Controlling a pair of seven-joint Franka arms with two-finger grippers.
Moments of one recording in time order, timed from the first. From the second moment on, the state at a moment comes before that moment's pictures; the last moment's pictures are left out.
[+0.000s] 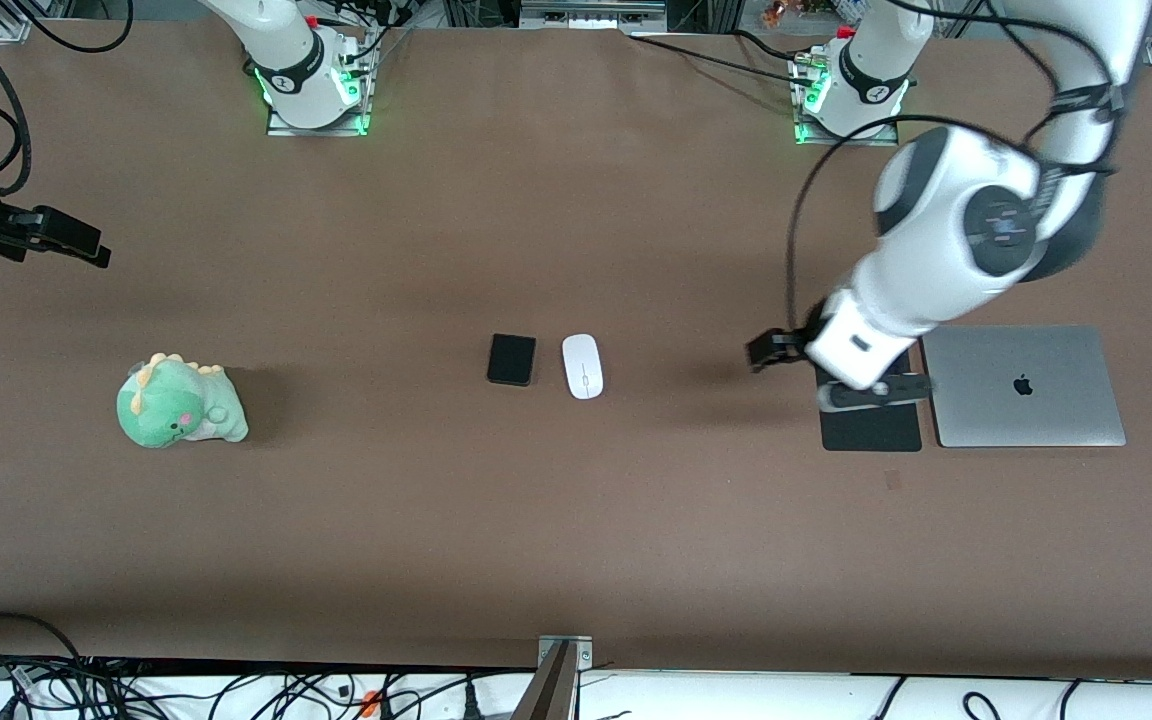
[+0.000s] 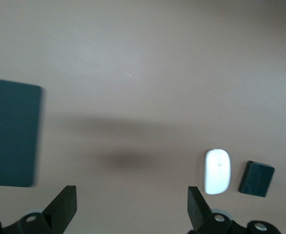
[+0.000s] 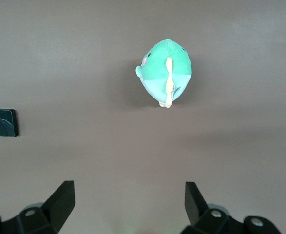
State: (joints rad) left arm -0.08 0.38 -0.36 -1.66 -0.07 2.06 -0.56; right arm 0.15 0.08 -0.20 -1.54 0.03 1.53 0.03
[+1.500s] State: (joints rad) left arm -0.66 0.89 -0.14 -1.36 0.24 2.25 -1.30; right arm 0.15 0.09 -0.20 -1.54 0.03 1.53 0.03
